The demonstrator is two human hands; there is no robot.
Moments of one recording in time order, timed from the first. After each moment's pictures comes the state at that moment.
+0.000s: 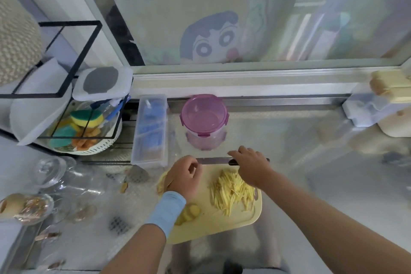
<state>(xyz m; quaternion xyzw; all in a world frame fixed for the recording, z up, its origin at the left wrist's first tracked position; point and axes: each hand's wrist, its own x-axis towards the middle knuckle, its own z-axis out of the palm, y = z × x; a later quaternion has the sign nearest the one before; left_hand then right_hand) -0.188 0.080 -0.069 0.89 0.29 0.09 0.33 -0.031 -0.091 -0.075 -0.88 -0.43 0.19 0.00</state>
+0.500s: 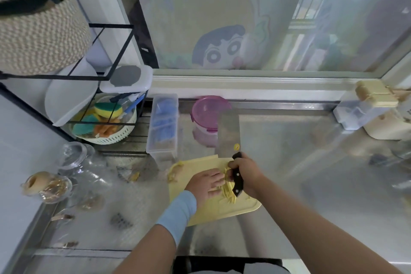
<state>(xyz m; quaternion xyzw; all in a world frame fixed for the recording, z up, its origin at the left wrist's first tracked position) -0.229 0.044 -0.046 0.43 0.33 -0.11 0.83 -0.117 -0.075 -0.038 -0.67 0.09 0.41 0.61</state>
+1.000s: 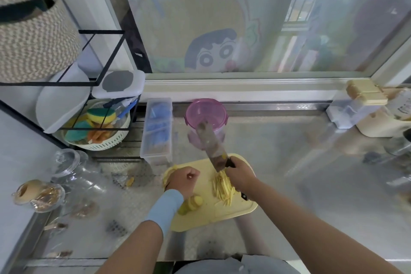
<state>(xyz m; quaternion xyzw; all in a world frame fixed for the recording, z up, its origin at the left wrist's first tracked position) -0.232 0.075 -0.056 0.82 0.36 -0.05 0.45 -0.120 -0.084 -0.031 -0.84 -0.07 0.37 0.40</state>
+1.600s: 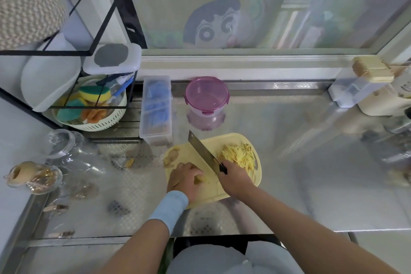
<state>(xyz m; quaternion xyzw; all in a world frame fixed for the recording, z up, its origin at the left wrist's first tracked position) -0.272 0.066 -0.118 0.94 0.21 -0.09 0.25 -0.178 -0.083 -0.062 -0.89 -0.16 0.35 0.24</state>
